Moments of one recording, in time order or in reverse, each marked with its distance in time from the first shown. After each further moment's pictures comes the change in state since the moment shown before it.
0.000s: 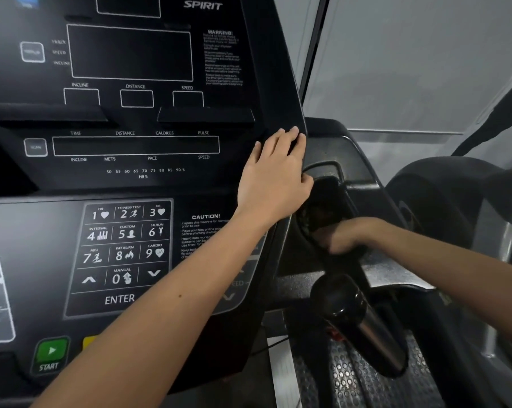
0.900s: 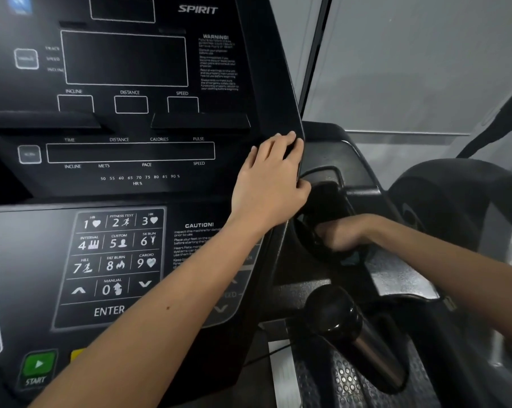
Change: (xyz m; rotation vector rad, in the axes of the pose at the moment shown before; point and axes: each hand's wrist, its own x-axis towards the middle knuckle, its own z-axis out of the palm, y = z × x) left_hand 0.003 0.000 -0.001 -0.009 0.012 -0.007; right_hand 0.010 0.016 -0.005 0.172 0.024 -0.026
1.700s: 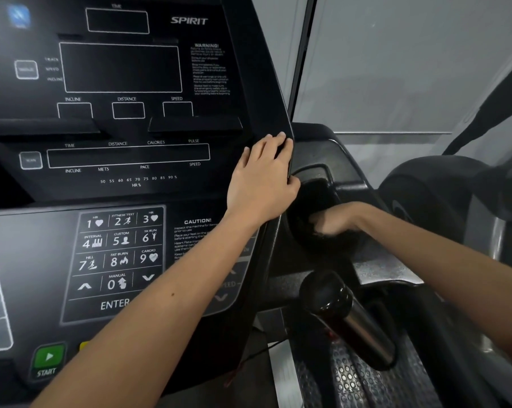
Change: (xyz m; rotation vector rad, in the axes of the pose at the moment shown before) left_hand -0.002 -0.001 -0.001 0.002 -0.024 0.005; right_hand -0.006 -0.005 -0.006 0.024 0.113 0.041
